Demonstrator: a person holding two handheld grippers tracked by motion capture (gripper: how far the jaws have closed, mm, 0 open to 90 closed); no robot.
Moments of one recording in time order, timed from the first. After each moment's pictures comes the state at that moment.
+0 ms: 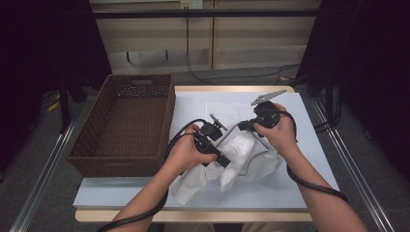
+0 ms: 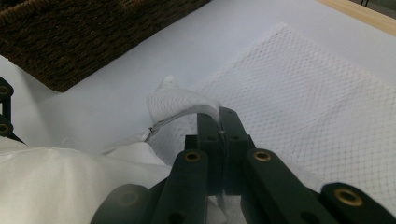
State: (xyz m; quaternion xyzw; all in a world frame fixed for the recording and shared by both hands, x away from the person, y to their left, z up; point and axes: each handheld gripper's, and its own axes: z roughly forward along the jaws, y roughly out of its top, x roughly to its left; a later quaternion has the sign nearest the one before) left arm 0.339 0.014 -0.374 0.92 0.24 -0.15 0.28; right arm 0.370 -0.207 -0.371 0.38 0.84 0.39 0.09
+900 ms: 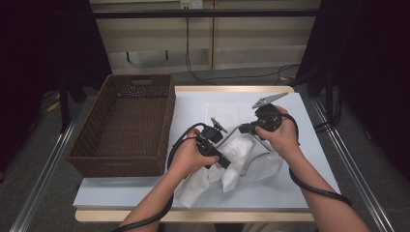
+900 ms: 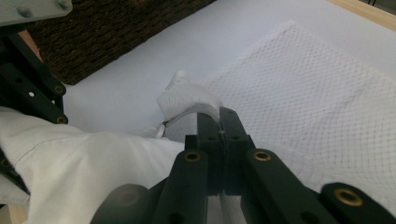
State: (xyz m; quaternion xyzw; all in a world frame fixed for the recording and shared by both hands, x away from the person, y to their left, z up) left arm 0.341 0.011 -0.393 0.90 0.29 -0.14 0.28; right arm 0.360 -0.209 -0.371 0.37 0.84 0.39 0.08
